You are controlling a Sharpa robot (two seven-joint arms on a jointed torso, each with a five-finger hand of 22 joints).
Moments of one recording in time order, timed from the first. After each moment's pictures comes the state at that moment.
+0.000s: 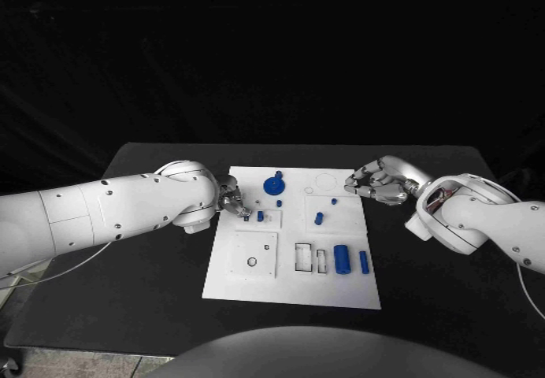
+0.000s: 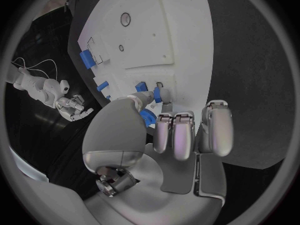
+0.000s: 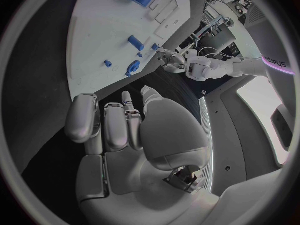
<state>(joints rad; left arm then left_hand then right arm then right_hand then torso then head) 1.25 -0.70 -0.21 1.40 -1.06 0.00 -0.57 1.14 -0.11 0.50 0.24 0.40 0.93 0.03 0.44 1.15 1.47 -0.04 1.57 1.31 1.47 -0.08 1.57 1.31 0.03 1.44 0.03 1.43 1.31 1.21 -0.96 -0.19 1.57 -1.04 -0.37 0.01 1.30 0.08 0.05 0.25 0.33 0.90 0.10 0.19 0.18 1.46 0.00 1.47 1.32 1.47 -0.07 1.28 1.16 0.09 1.42 0.04 1.12 1.31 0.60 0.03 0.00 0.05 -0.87</state>
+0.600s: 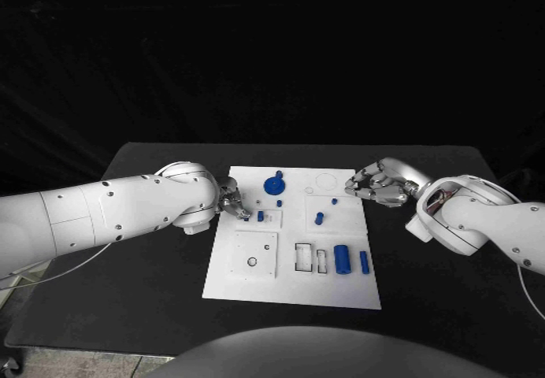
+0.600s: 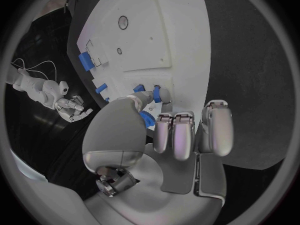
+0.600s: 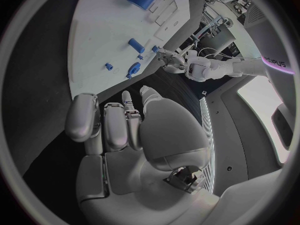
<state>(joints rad) 1.24 -0.70 -0.21 1.40 -1.06 0.01 -0.58 1.14 -0.11 0.49 0.23 0.40 0.93 0.03 0.45 1.15 1.47 -0.04 1.57 1.31 1.47 -0.08 1.57 1.31 0.03 1.44 0.03 1.43 1.31 1.21 -0.95 -0.19 1.56 -1.04 -0.35 0.00 1.31 0.08 0.07 0.24 0.35 0.90 0.10 0.19 0.17 1.46 0.01 1.46 1.32 1.47 -0.07 1.27 1.15 0.09 1.42 0.04 1.10 1.31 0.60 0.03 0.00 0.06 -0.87</state>
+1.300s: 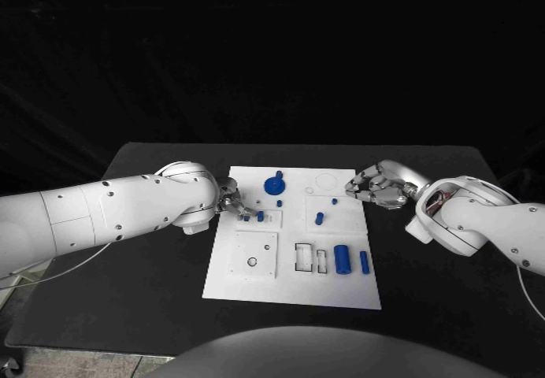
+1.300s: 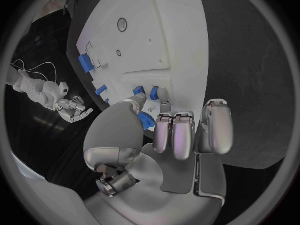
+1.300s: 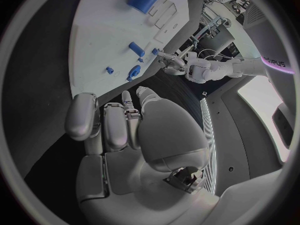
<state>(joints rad) 1.24 -0.70 -0.21 1.40 -1.07 0.03 -0.58 0.95 -0.05 0.27 0.29 0.12 0.94 0.04 0.43 1.15 1.47 -0.03 1.57 1.31 1.47 -0.07 1.57 1.31 0.03 1.43 0.04 1.42 1.31 1.21 -0.95 -0.19 1.56 -1.04 -0.33 0.00 1.35 0.08 0.09 0.21 0.42 0.91 0.10 0.19 0.16 1.46 0.01 1.45 1.47 1.47 -0.06 1.27 1.14 0.09 1.42 0.04 1.09 1.31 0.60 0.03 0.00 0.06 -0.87</state>
